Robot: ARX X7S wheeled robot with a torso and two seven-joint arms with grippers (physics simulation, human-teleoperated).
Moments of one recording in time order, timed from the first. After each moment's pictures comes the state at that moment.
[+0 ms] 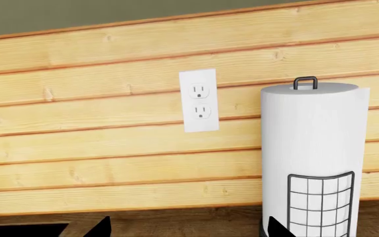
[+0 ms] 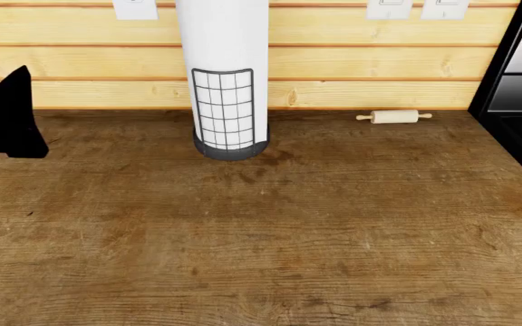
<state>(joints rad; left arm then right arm) -0.93 -1.08 -0.11 0.66 -1.89 -1.05 -1.04 2.27 0.50 -0.32 0.06 1.69 1.52 0.82</state>
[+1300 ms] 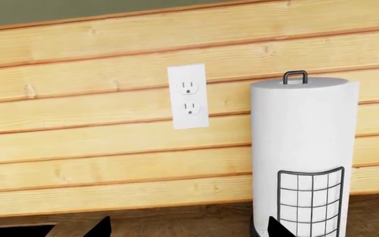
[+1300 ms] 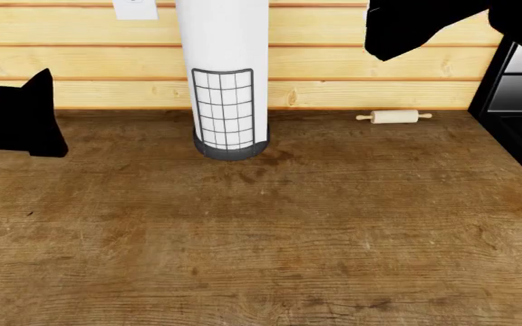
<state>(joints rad) -0.95 -1.04 -0.04 0.64 -1.84 -1.05 -1.01 1.65 0.64 -0.27 -0.36 1.88 1.31 0.96</state>
